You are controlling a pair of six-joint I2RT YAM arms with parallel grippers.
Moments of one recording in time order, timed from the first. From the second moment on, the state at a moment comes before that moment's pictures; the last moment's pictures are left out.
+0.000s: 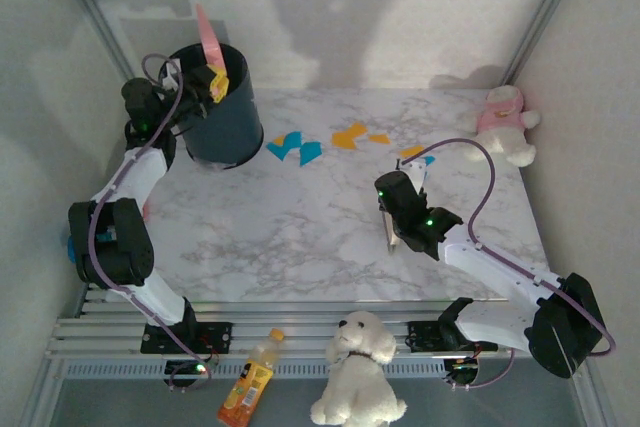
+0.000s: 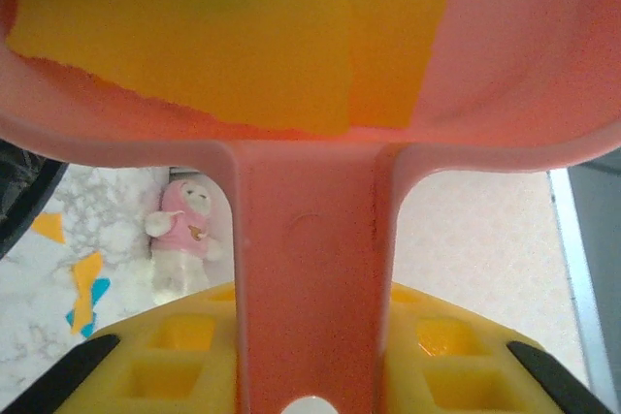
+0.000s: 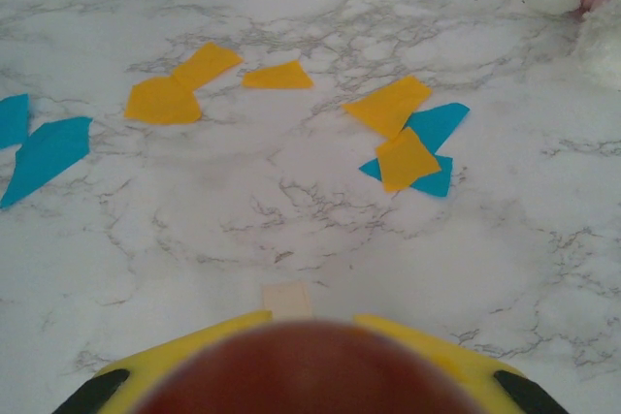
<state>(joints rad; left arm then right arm) 0.13 1.67 1.22 0.57 0.90 -1.64 0.72 1.14 0.77 -0.35 0.63 0.57</state>
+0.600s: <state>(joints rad) 0.10 1.71 1.11 0.94 0.81 -1.98 0.72 1.14 0.77 -0.35 0.63 0.57</state>
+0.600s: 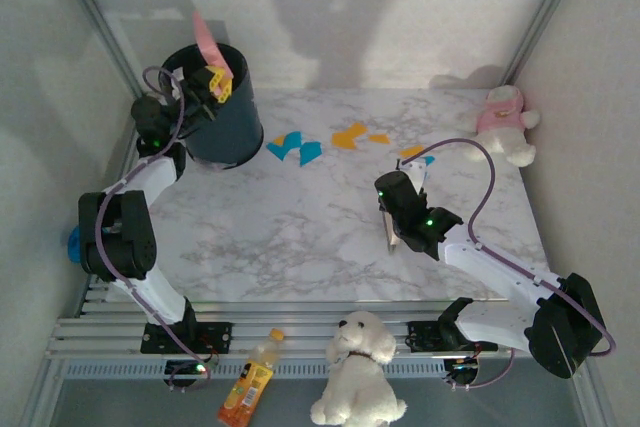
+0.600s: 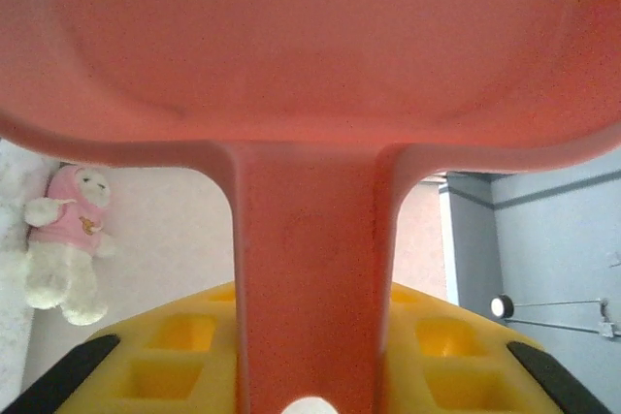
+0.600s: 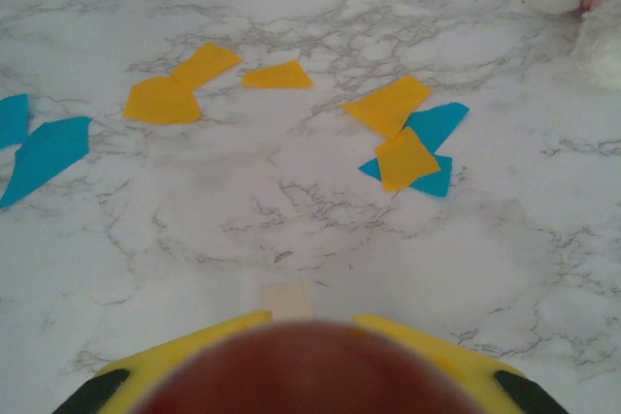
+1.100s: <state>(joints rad) 0.09 1.70 1.17 0.76 0.82 -1.81 0.72 1.14 0.77 -0.35 0.63 0.57</state>
